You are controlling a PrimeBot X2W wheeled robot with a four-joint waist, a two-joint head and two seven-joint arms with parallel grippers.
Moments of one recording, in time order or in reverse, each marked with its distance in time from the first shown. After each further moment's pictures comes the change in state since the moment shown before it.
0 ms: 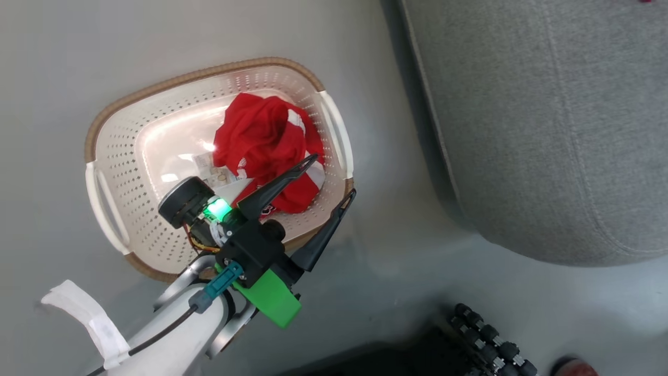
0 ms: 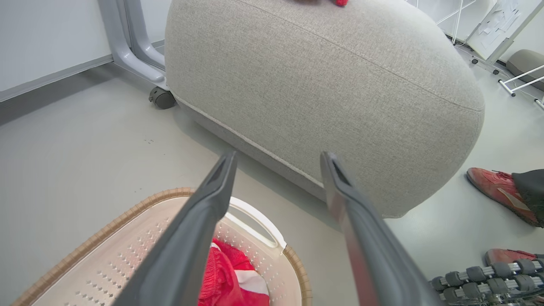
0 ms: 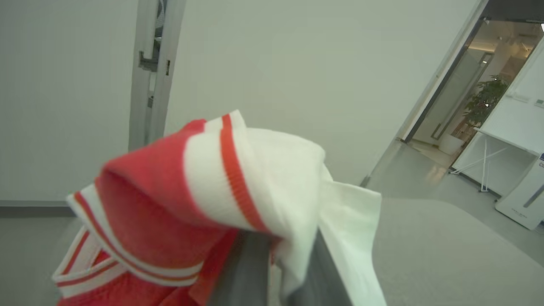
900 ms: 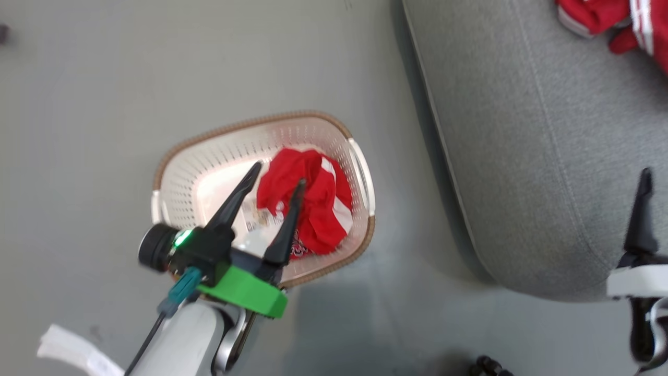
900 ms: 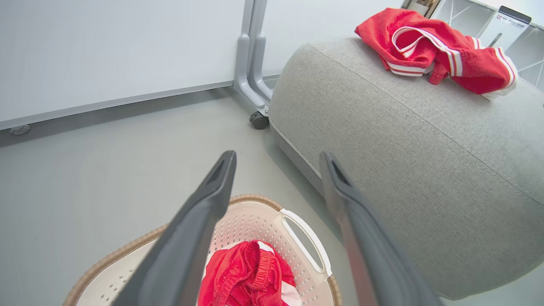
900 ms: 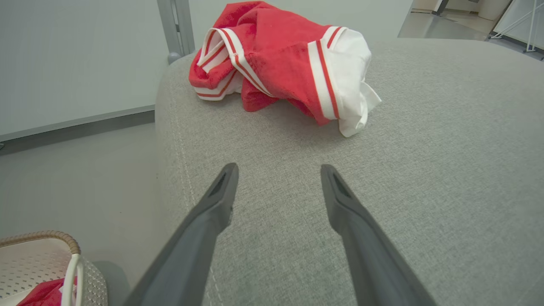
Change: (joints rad) left arm 0.180 -0.200 0.266 0.165 -0.026 0.046 -0.118; right arm 0.695 0.436 -0.079 -0.178 -0.109 0.000 0.000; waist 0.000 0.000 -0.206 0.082
